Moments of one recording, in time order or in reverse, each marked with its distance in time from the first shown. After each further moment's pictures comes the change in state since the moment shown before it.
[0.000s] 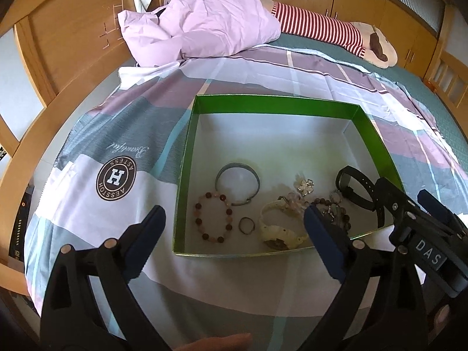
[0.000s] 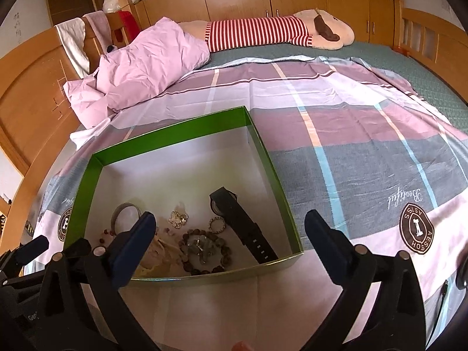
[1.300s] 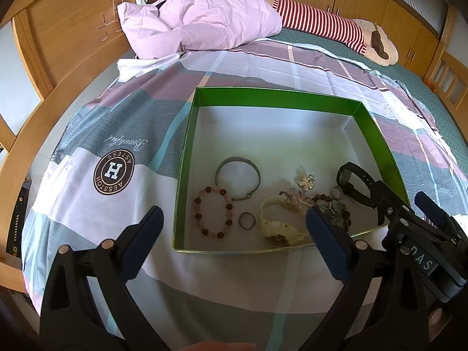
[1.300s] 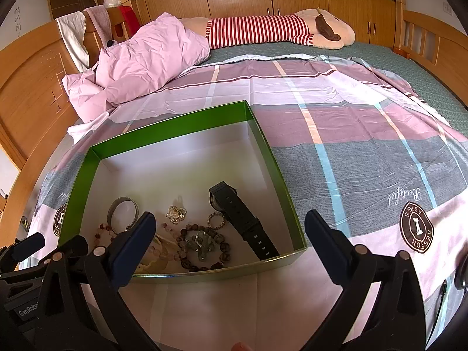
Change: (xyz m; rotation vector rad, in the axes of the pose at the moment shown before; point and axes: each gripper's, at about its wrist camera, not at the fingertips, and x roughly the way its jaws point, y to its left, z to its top) left arm 0.004 0.001 -0.002 -0.017 0.028 -0.011; right arm 0.005 0.002 -0.004 -0.017 0.010 -0.011
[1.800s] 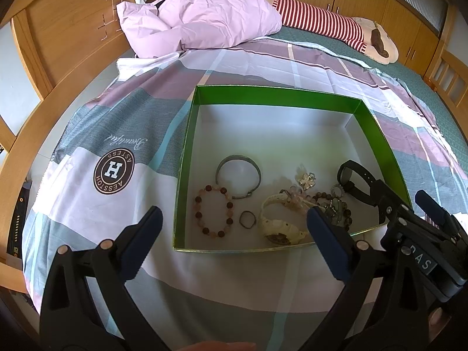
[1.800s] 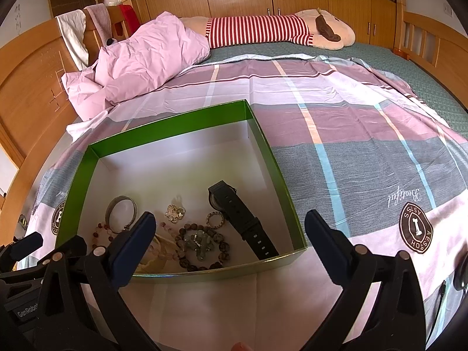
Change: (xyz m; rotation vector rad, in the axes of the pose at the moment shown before) left arm 0.001 0.002 -0.001 0.000 0.006 0.002; right arm 0.001 0.000 -0.001 -0.002 0.000 -0.003
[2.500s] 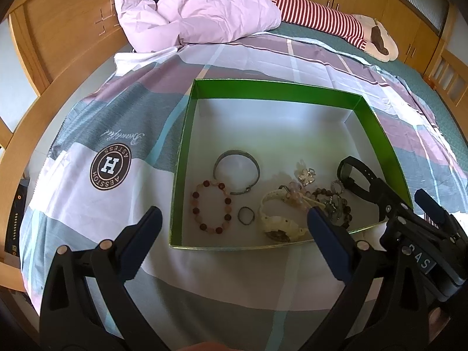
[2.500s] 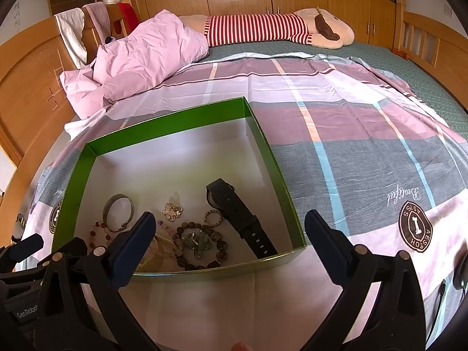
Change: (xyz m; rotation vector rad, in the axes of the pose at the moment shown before) left arm 0.005 0.000 0.000 0.007 0.026 -0.018; right arm 0.004 -0.007 0.000 -0.018 0.008 0.000
